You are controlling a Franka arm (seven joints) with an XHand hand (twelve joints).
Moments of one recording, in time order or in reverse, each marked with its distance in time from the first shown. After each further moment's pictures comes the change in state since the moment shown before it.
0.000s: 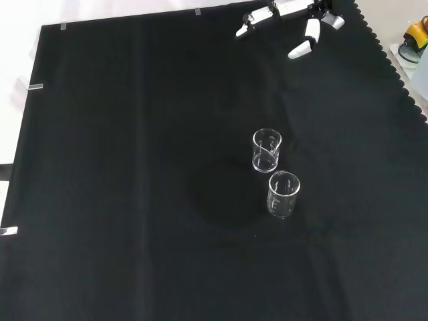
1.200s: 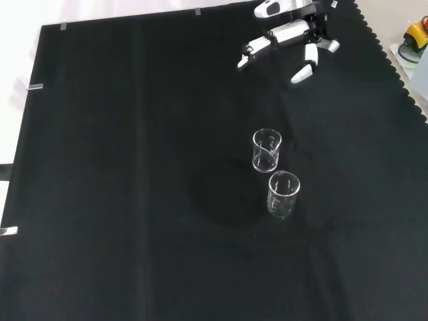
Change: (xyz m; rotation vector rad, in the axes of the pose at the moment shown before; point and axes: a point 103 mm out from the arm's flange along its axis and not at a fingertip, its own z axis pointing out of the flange) arm -0.001 0.015 0.058 0.031 0.108 -0.100
